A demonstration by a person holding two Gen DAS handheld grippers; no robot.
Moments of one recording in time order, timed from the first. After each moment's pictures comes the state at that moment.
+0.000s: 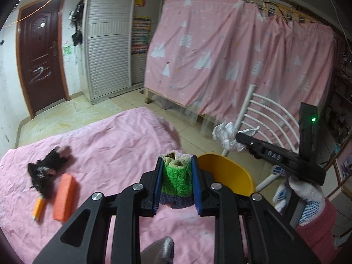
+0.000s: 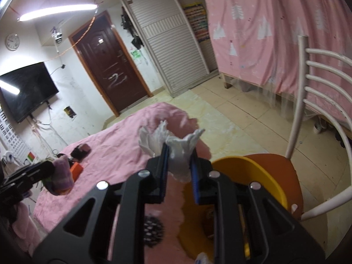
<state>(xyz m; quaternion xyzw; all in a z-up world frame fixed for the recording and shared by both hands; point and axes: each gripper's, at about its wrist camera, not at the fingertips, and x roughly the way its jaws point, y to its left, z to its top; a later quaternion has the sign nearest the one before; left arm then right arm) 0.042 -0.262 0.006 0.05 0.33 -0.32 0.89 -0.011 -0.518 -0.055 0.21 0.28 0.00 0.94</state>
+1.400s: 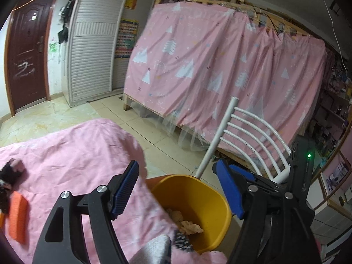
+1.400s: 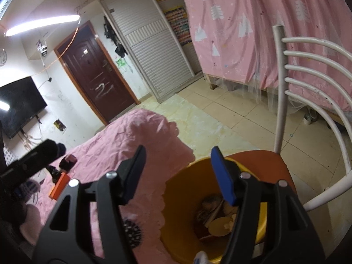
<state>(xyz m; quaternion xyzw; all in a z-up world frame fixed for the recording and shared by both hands) 0.066 -0.324 -0.008 0.00 0.31 -0.37 0.88 -0.013 -0.539 -0.070 0.24 0.27 -0.04 0.93</state>
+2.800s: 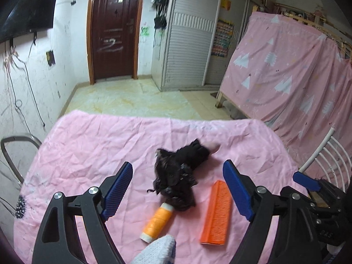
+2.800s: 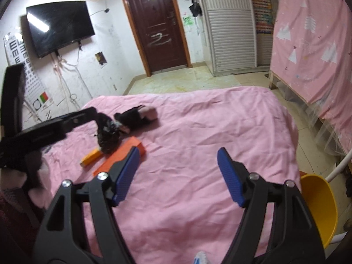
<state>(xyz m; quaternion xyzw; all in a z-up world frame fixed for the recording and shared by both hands) 0.151 -0.060 -0.026 -0.04 0.36 -0.10 0.93 0.082 -0.296 -0.048 0.07 0.35 0.13 0.92</state>
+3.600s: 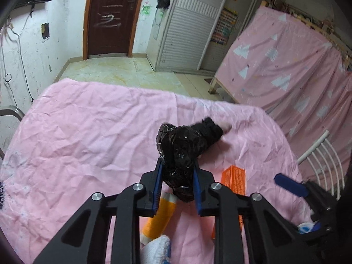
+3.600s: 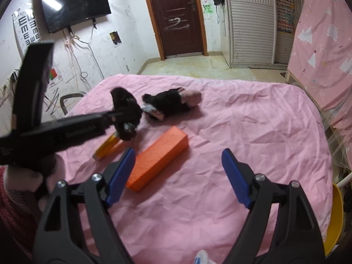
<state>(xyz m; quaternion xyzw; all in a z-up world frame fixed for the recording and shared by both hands) 0.167 -0.037 -0.060 -0.09 0.41 -0.12 0.90 0.096 -0.227 -0.061 0.02 0.39 0.17 0.91</state>
